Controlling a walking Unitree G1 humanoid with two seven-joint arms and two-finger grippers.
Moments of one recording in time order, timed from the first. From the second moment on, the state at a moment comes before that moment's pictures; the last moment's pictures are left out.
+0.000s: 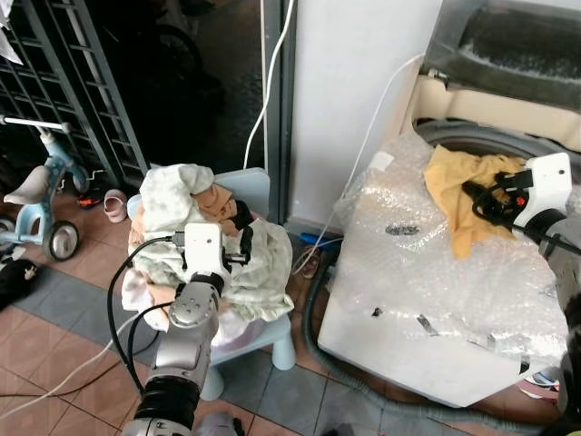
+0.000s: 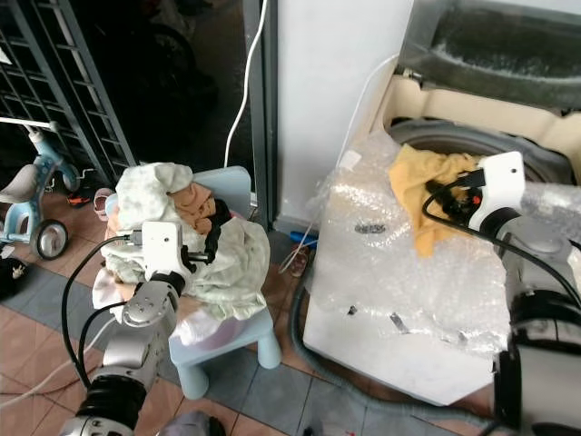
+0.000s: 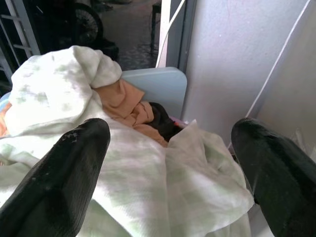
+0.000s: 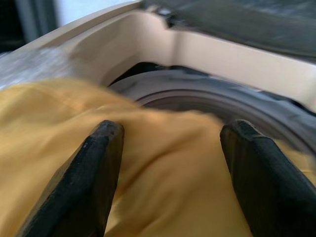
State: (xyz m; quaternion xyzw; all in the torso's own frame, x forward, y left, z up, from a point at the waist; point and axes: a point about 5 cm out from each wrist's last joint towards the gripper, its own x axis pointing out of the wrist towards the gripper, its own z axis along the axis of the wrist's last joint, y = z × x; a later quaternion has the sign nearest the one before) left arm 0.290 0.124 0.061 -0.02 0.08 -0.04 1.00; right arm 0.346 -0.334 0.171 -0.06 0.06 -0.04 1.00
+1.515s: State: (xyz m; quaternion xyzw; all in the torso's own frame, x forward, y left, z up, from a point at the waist) left arm 0.287 0.132 0.057 -0.01 0.09 -0.03 1.00; right arm 0.327 -0.376 0.208 -0.17 0.01 -0.14 0.98
